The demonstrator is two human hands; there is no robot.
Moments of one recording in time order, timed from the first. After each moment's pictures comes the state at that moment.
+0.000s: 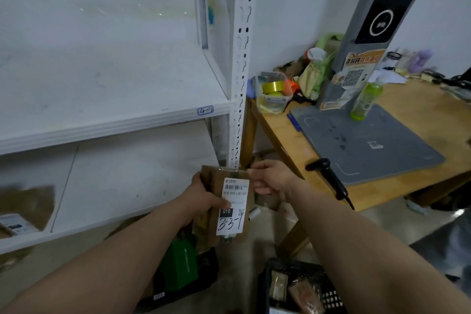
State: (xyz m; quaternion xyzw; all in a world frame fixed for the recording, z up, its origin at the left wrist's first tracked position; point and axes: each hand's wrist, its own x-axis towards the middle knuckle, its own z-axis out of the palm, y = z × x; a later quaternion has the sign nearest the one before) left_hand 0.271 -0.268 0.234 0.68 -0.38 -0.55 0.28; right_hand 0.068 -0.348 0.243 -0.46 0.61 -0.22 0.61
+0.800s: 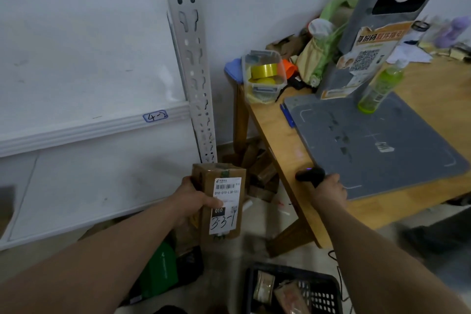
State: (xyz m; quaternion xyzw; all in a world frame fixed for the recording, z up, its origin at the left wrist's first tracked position) left_hand 0.217 -0.392 0.174 0.71 -0.33 -0.58 0.23; right_hand -0.103 -0.474 0.126 -0.45 0.85 -0.09 0.24
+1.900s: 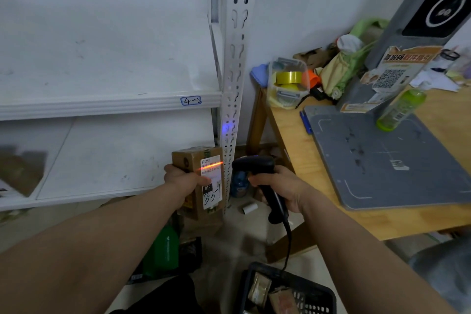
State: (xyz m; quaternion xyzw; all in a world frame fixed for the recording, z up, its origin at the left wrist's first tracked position) left_hand 0.247 -0.358 0.186 0.81 -0.14 -0.45 0.35; right_hand 0.014 -0.419 0.224 -0.48 0.54 -0.12 0.68
